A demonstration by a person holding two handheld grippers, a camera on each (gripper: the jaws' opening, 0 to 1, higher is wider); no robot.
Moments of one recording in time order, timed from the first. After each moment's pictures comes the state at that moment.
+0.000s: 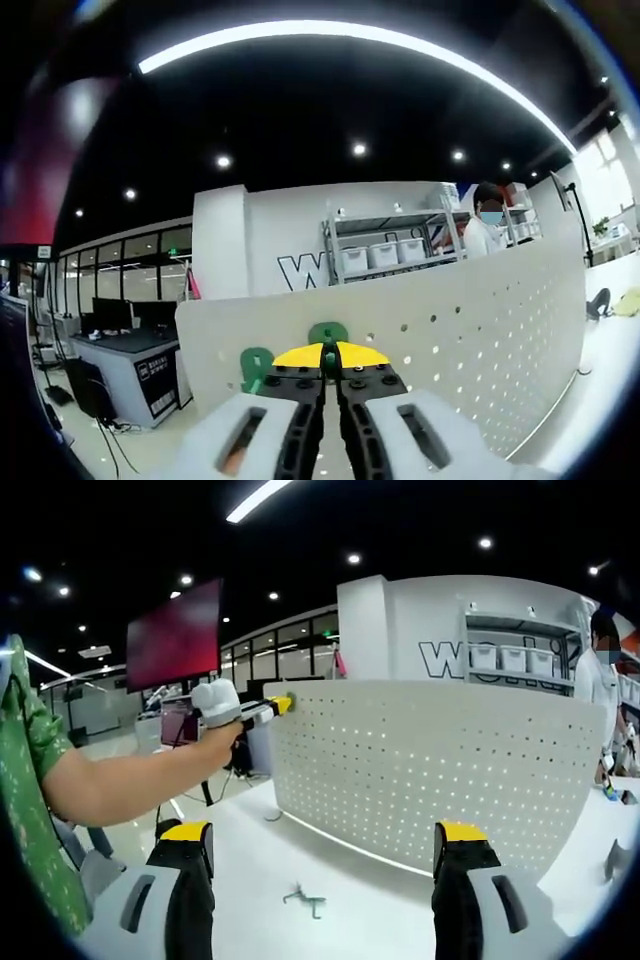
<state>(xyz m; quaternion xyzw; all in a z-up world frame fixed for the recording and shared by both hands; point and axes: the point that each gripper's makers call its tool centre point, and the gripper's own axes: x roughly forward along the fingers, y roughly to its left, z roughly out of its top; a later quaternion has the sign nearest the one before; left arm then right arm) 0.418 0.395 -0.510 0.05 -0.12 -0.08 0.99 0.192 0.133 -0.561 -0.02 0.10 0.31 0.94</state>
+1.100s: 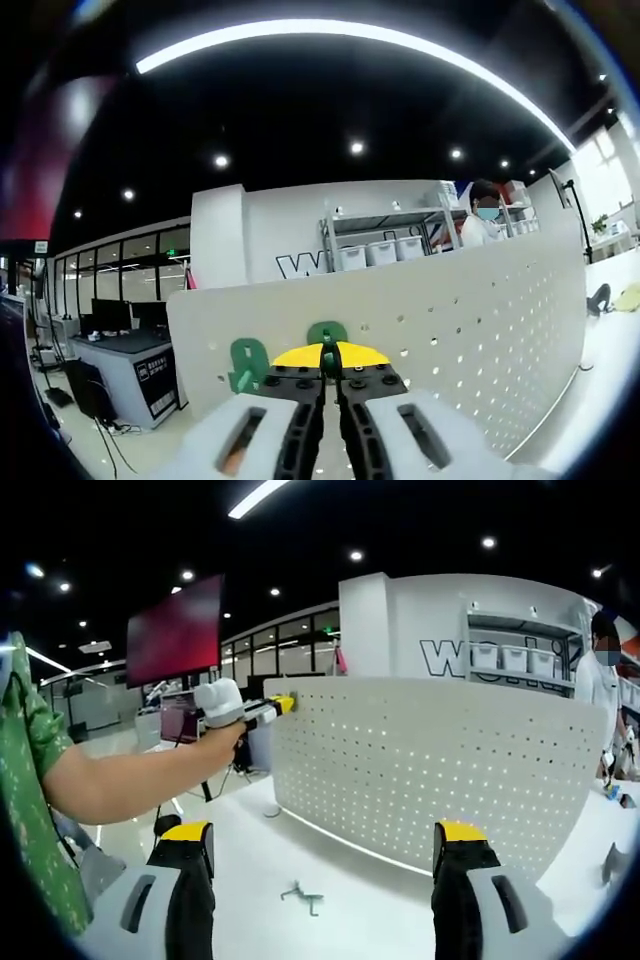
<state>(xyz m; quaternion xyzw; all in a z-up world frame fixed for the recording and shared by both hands) 0.423 0.393 -0.518 0.06 -0.12 -0.08 0.99 0.192 0.132 -0.564 -0.03 0.11 0.31 0.94</state>
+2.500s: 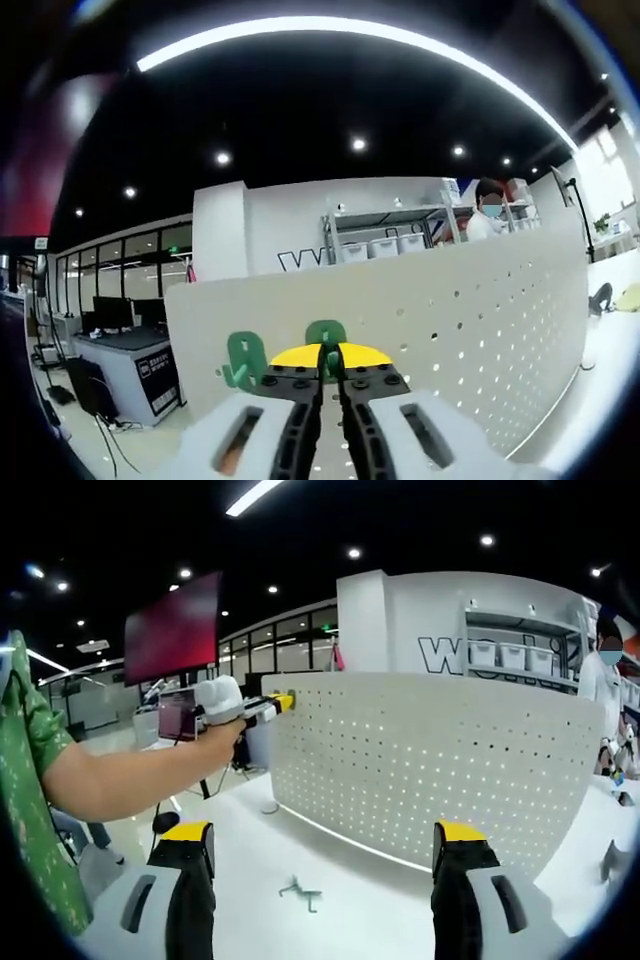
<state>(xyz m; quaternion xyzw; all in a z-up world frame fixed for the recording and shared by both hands) 0.424 0.392 -0.522 0.06 -0.11 -0.08 0.99 0.191 0.129 -0.568 -0.03 0.11 0.31 0.94</state>
